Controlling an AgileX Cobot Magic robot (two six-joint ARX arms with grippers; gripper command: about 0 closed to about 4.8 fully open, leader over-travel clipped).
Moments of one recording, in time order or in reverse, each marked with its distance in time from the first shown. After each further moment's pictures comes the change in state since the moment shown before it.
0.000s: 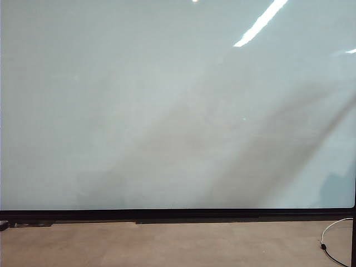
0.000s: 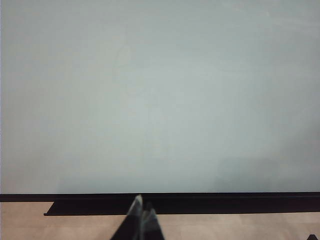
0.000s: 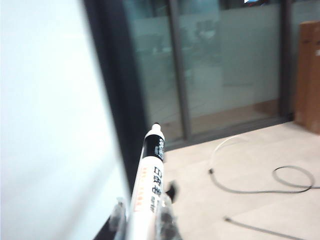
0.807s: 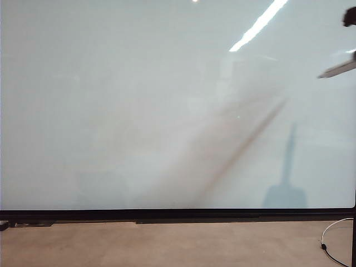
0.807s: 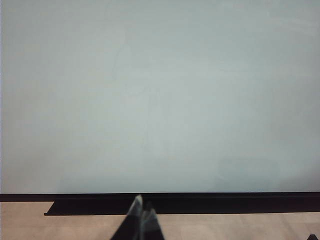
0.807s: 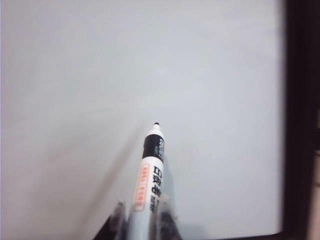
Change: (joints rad) left arm 0.000 0.000 0.000 0.000 0.000 0.000; right arm 0.455 -0.346 0.000 -0.473 0.124 0.070
